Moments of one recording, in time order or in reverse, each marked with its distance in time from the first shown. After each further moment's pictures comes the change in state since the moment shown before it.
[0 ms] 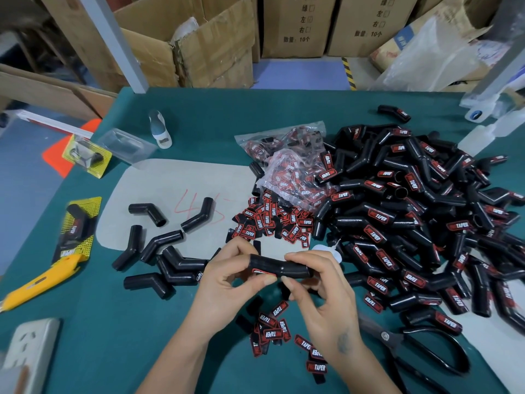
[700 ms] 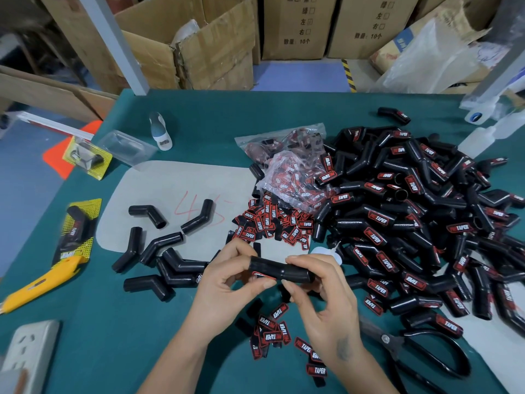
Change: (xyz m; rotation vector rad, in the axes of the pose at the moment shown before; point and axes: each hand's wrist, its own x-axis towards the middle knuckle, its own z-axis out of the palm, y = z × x) left_hand 0.000 0.004 0.000 -0.037 -0.004 0.011; right_hand 0.001 -0.006 -0.001 -0.065 0.014 -0.093
